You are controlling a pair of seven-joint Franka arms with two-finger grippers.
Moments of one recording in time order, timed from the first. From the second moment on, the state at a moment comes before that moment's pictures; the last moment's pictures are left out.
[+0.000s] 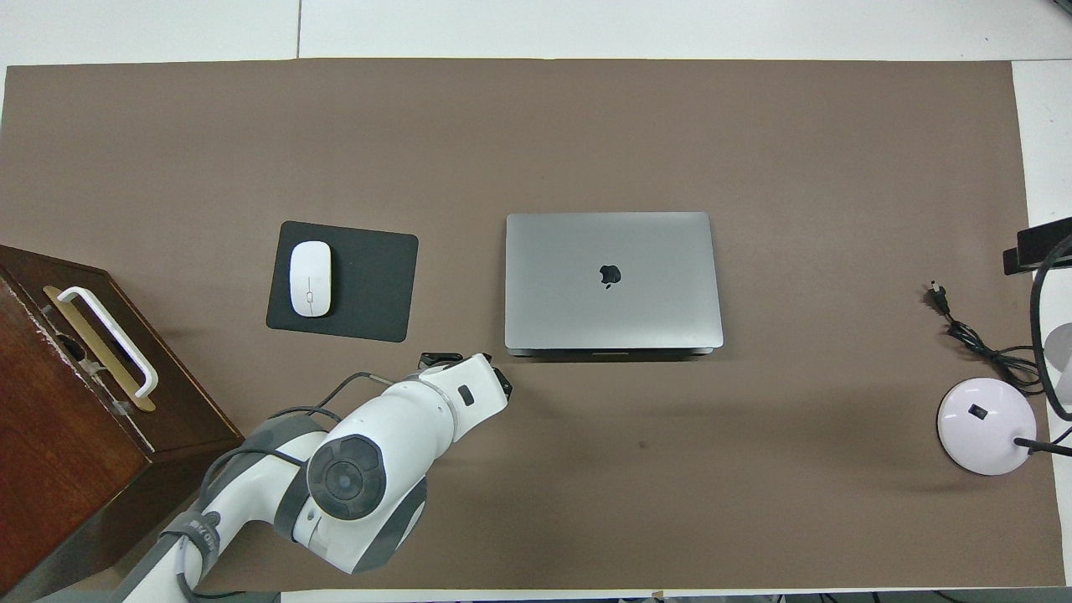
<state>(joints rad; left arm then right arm) -0.71 -0.01 0.02 -2.48 -0.10 2.85 -0.19 -0.04 -0.03 -0.03 -1.51 -0.02 1.45 0.01</state>
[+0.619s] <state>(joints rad) -0.55 -0.10 0.03 -2.18 -0.10 2.26 -0.19 -0.04 -0.05 -0.03 -1.51 -0.02 1.43 0.01</state>
